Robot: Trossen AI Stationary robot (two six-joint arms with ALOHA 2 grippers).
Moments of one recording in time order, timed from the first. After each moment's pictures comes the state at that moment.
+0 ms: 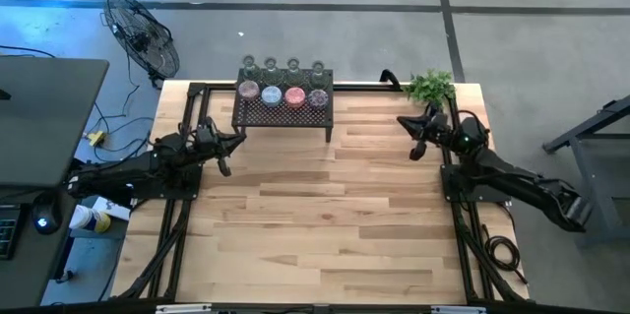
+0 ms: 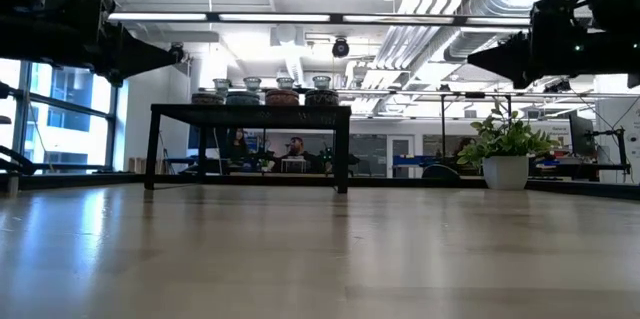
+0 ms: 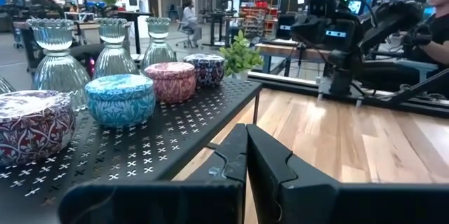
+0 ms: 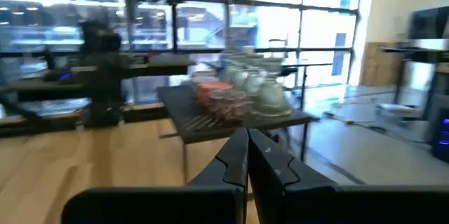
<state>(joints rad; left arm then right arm) 0.19 0.01 0.02 0.04 -0.23 -0.04 -0.74 0.47 0.01 0.60 -0.37 0.02</state>
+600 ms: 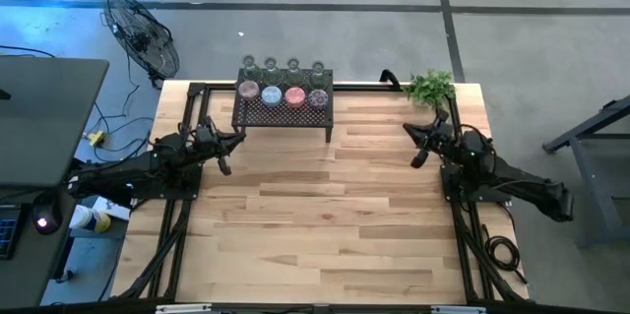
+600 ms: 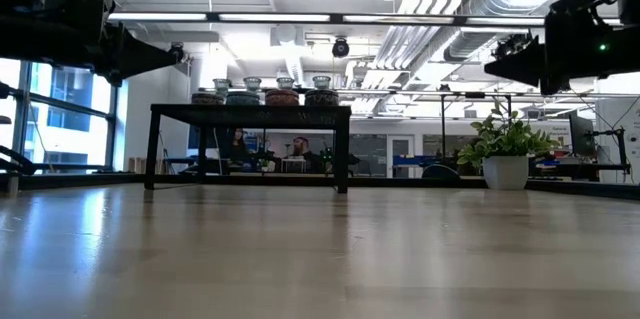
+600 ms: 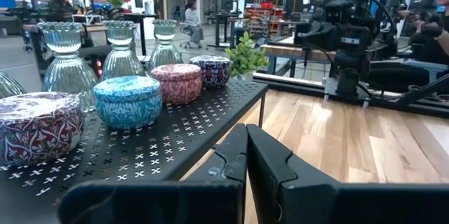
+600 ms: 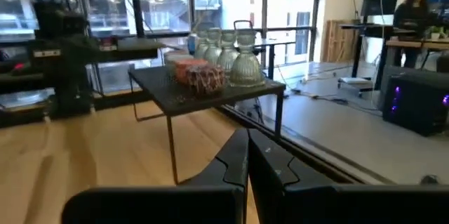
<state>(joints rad) 0.19 0.01 0.01 0.05 -0.25 -0.03 -0.42 0.00 0.01 0.06 0.13 0.01</state>
